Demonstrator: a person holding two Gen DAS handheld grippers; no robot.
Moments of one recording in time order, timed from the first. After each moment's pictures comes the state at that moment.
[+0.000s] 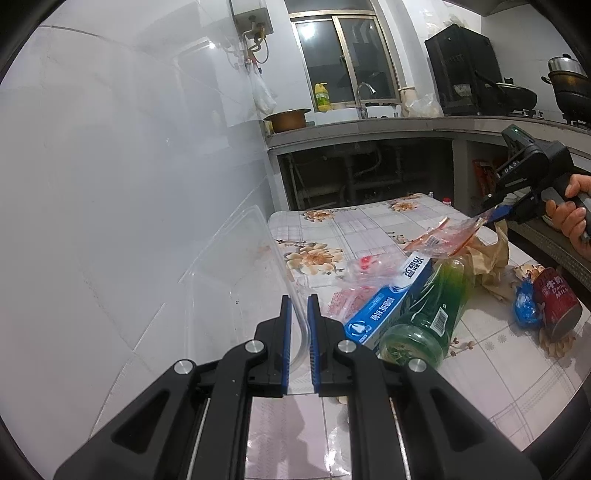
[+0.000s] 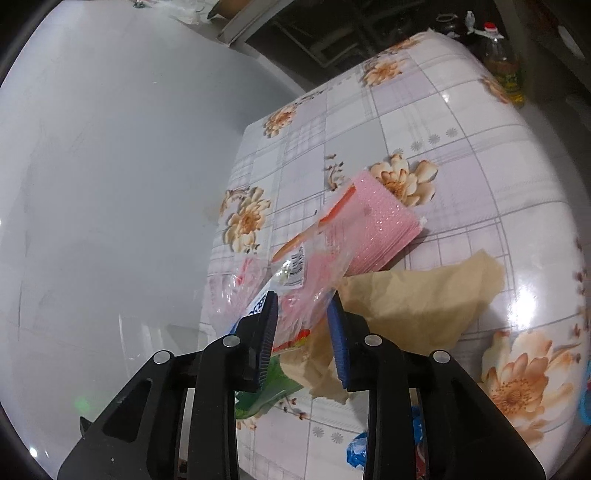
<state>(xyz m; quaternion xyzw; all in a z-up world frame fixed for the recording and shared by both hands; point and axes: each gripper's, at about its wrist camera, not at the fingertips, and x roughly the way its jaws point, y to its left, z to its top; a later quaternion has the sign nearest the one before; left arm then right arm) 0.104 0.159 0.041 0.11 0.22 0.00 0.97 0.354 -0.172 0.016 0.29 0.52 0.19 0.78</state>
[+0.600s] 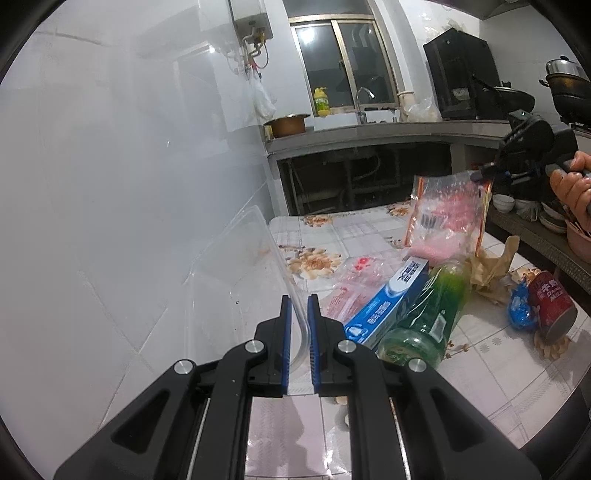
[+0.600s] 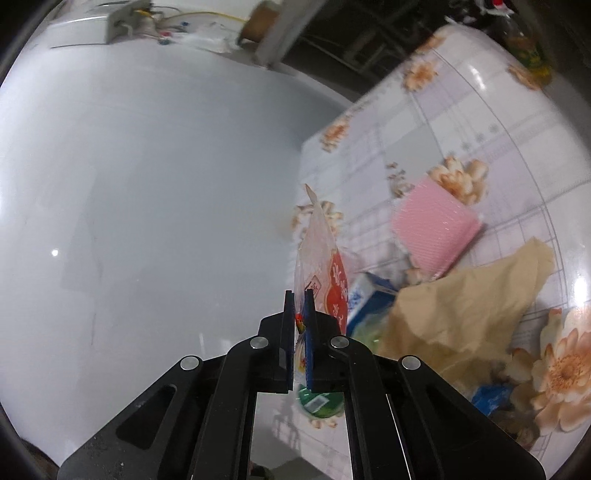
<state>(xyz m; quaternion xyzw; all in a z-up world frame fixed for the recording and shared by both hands) 0.096 0.154 0.049 0.11 0.21 0.00 0.97 0.330 -0.184 0.058 0.40 0.45 0.28 0.75</state>
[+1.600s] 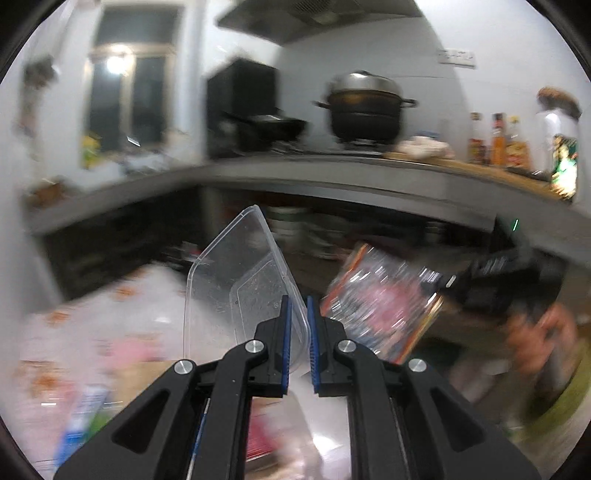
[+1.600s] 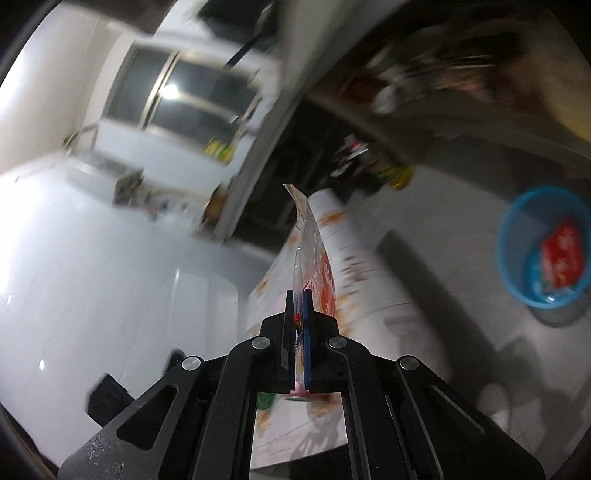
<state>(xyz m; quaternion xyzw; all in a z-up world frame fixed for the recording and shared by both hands) 0.077 -0.159 0.122 0.09 0.20 -0.47 0.86 0.000 -0.419 0.015 0.53 0.22 0.00 0.82</state>
